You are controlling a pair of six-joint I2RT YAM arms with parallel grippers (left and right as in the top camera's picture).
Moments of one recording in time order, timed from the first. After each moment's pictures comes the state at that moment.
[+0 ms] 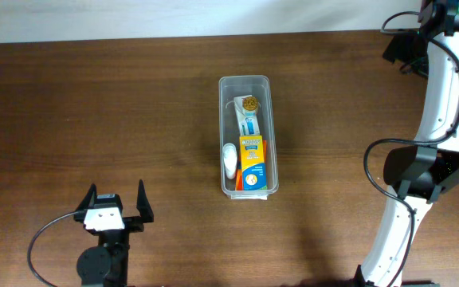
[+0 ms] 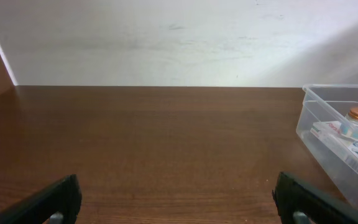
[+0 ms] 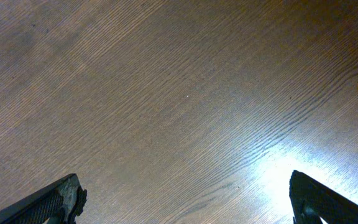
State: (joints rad) left arm 0.03 0.01 0.02 -0.09 -0.02 0.00; right arm -0.23 2.38 2.71 -1.56 0.24 0.42
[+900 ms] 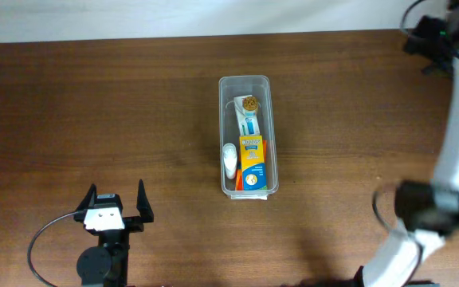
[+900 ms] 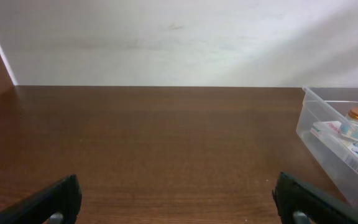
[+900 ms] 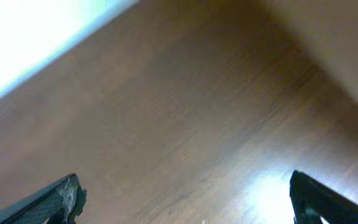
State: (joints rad) left arm 0.03 0.01 0.02 -0.09 -0.02 0.00; right arm -0.22 2.01 2.53 -1.51 0.31 0.40
